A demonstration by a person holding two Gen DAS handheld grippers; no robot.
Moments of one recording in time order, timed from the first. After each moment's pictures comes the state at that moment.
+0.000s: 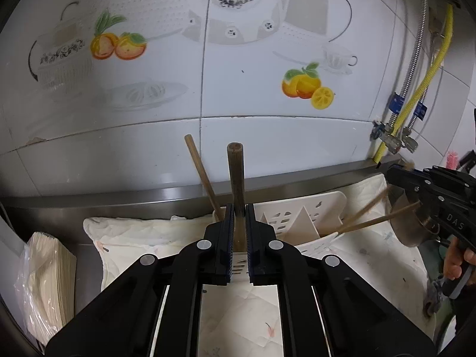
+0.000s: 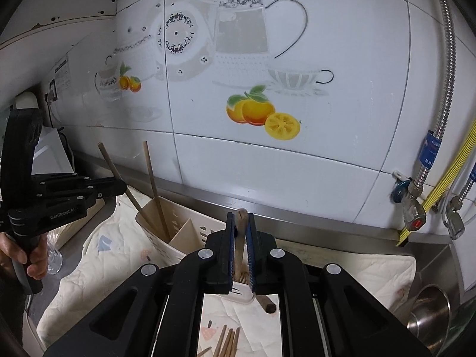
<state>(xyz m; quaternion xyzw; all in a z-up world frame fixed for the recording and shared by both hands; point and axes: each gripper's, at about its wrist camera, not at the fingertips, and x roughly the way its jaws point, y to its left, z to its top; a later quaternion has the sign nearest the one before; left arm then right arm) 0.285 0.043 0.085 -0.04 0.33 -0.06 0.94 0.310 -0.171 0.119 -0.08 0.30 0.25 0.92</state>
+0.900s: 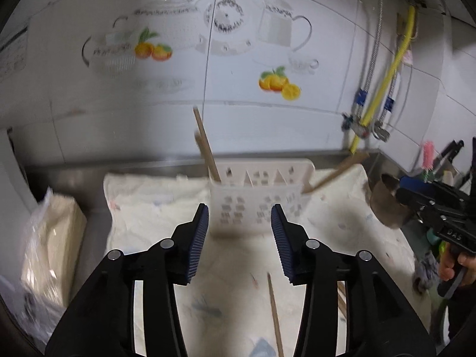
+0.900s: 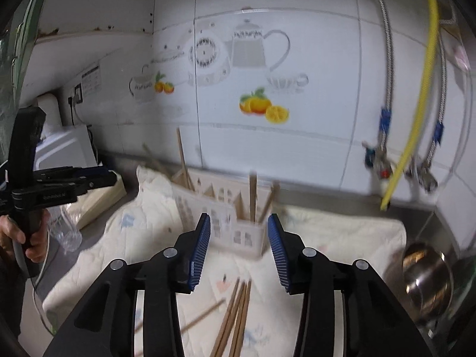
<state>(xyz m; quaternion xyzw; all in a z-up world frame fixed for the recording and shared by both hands) 0.151 0.036 0.073 -0.05 0.29 -0.06 0.95 0.180 -0.227 0.099 -0.06 0.26 0.25 0.93</state>
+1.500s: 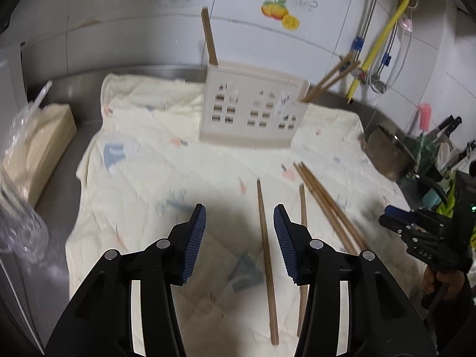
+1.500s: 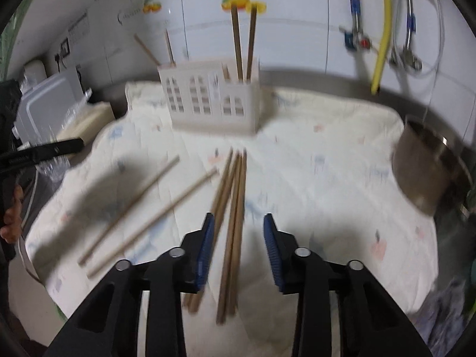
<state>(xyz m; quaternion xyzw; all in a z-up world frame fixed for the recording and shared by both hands) 0.085 0.024 -0.030 -0.09 0.36 -0.06 0.93 0.109 -0.262 -0.039 -0.06 0.38 0.22 0.90</state>
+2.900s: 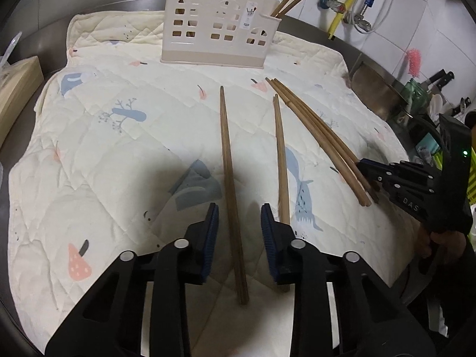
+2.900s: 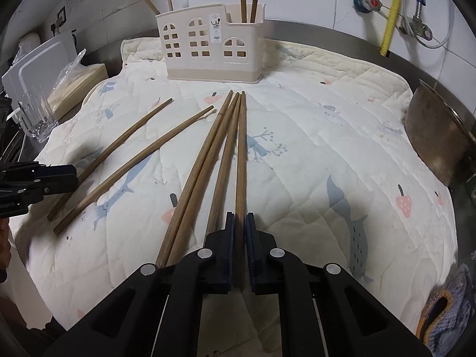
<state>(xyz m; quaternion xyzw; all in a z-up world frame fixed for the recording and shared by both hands) 0.062 -0.025 -0.106 -0.08 0.44 -0.11 0.89 0.102 -0.258 -0.092 -0.09 0.42 0.21 0.88</state>
